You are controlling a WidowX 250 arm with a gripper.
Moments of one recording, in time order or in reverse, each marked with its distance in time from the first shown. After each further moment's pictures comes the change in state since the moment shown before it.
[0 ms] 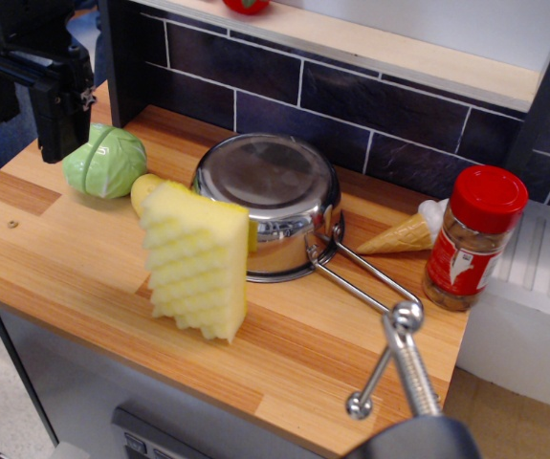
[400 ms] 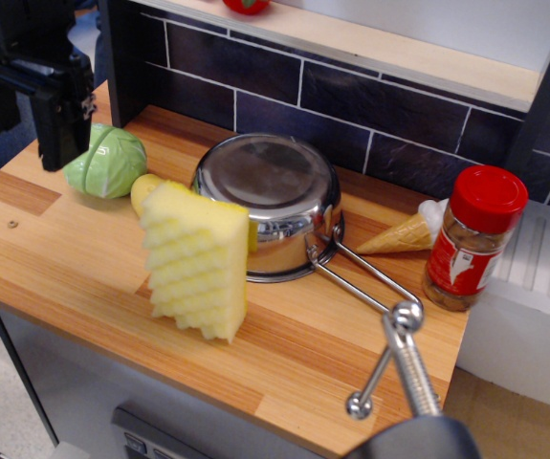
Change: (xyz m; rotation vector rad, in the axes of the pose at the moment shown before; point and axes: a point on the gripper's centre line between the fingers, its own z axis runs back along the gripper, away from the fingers) arm -0.003 -0.004 -0.006 -0.019 0.063 -0.053
